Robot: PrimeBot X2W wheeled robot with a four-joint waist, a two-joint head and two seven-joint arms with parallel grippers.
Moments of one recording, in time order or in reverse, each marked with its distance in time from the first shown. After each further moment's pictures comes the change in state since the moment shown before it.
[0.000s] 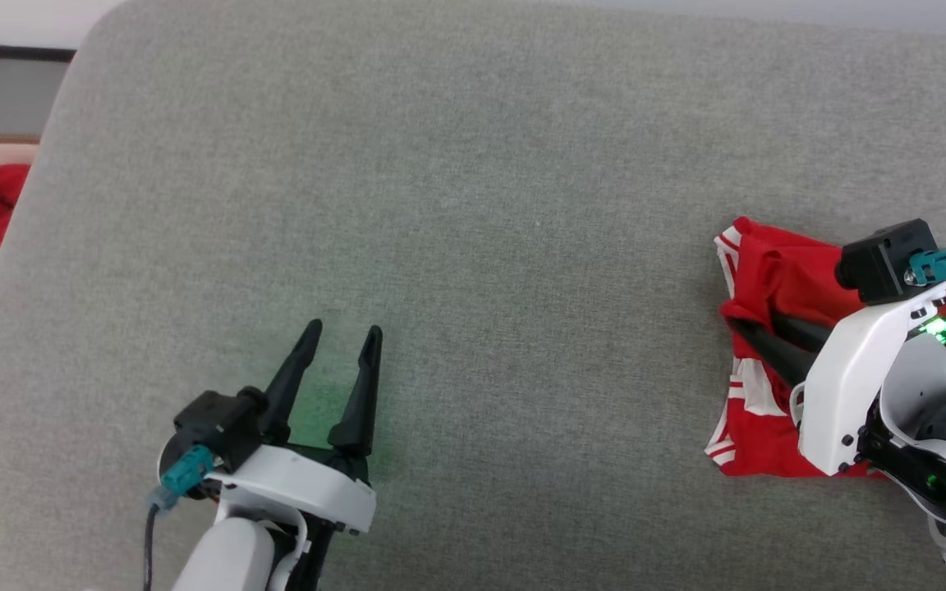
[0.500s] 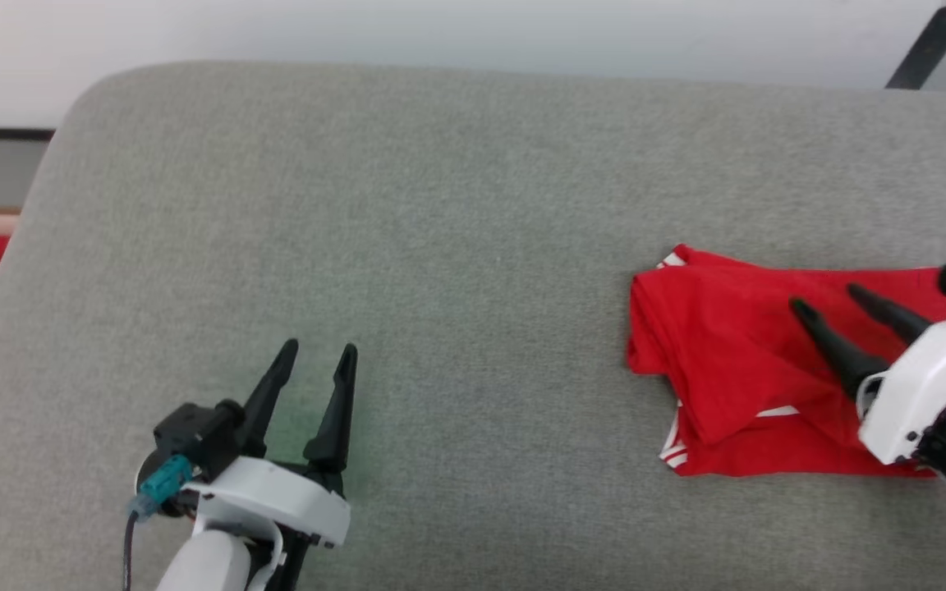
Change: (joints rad) left arm 0.007 0.046 0.004 0.042 -0.027 0.000 0.000; right arm 0.048 -0.033 -0.090 0.130 0.036 0.000 -0.246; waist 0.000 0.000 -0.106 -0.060
